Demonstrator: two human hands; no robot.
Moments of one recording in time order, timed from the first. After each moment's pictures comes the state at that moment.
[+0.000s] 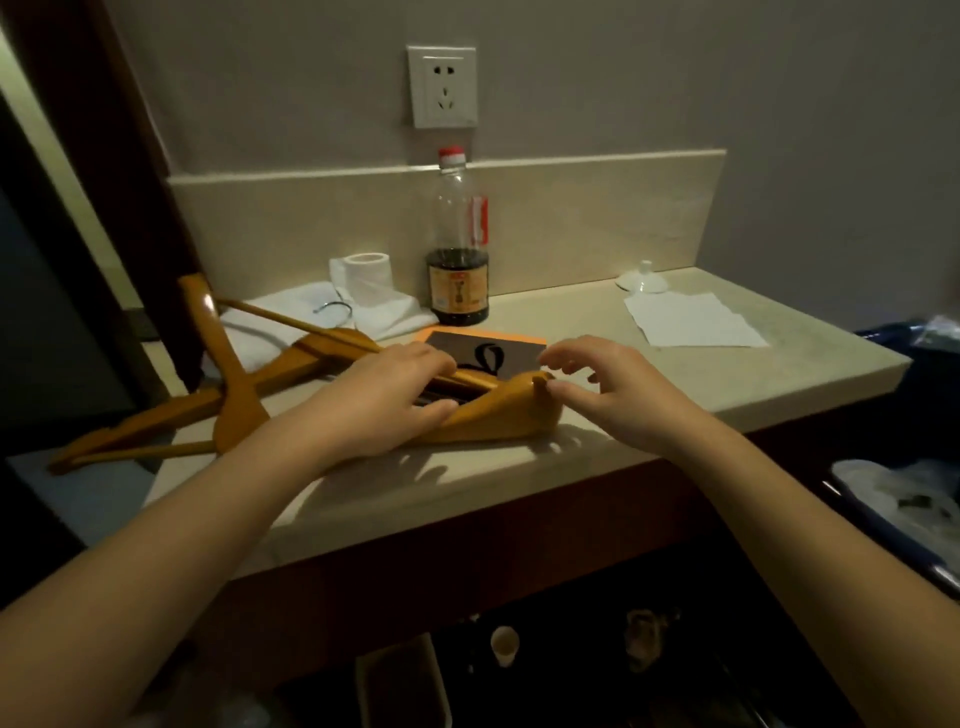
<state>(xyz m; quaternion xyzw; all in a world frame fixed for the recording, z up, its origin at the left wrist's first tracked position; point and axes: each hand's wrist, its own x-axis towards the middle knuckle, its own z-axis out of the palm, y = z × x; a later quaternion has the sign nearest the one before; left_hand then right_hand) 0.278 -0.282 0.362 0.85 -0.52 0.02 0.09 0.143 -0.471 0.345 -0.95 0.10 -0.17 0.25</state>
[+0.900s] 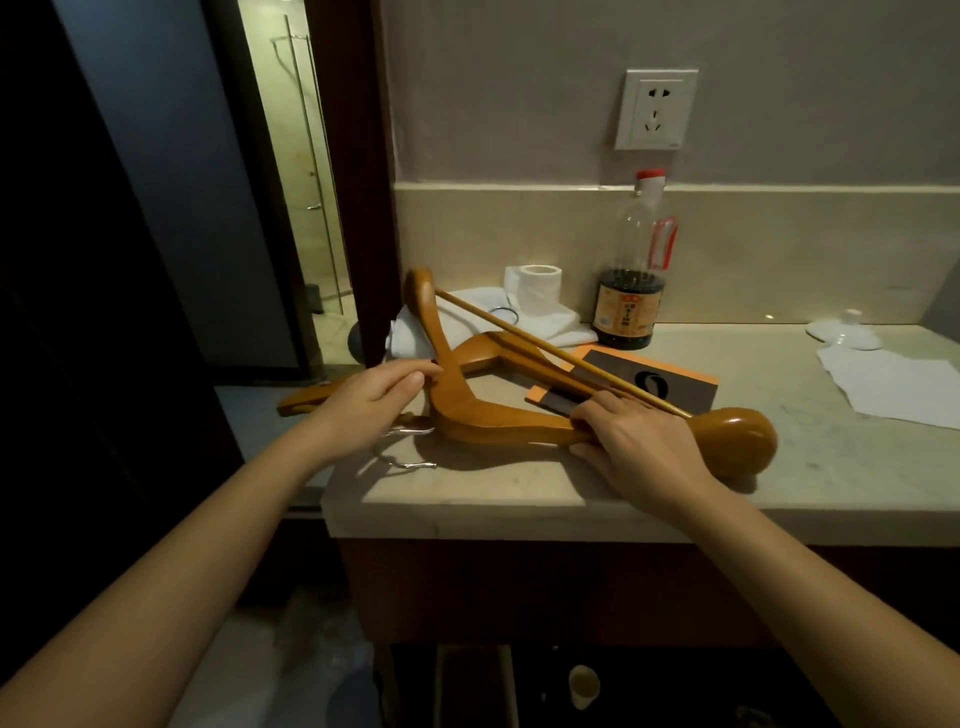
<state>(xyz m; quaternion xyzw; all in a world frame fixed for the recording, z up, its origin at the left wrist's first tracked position) 0.319 -0.144 0.338 0.88 -0.29 -0.04 0.36 0.224 -0.398 0.304 -0.97 -0.05 -0.22 -0.02</state>
